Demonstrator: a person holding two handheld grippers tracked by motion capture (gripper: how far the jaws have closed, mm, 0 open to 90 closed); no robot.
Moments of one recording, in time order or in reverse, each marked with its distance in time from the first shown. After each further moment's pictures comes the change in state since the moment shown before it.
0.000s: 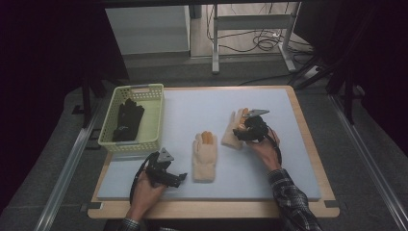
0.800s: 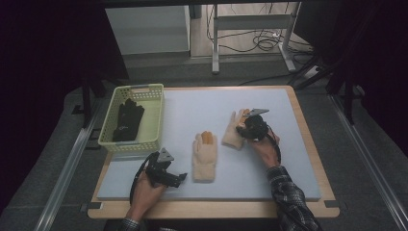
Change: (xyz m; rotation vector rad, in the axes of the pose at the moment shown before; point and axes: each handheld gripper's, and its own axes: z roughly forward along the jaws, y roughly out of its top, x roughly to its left) left arm 0.000 0.000 0.000 0.000 0.000 0.000; right arm -0.005 -0.001 0.004 0.013 -0.017 0.016
